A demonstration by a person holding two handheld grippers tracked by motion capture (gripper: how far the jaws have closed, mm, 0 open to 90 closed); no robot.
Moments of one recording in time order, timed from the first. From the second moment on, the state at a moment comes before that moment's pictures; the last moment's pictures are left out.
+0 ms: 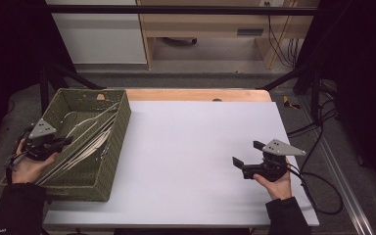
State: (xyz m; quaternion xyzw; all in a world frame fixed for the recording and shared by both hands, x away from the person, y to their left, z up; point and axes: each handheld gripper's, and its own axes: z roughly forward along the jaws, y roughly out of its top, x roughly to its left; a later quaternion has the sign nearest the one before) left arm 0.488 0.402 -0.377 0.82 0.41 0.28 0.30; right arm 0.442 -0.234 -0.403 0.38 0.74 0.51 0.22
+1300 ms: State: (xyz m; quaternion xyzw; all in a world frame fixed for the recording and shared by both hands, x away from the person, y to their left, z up) left arm 0.434 0.283 -0.355 0.74 0.35 0.22 0.53; right arm 0.436 -0.242 -0.395 0.37 0.72 0.55 0.22
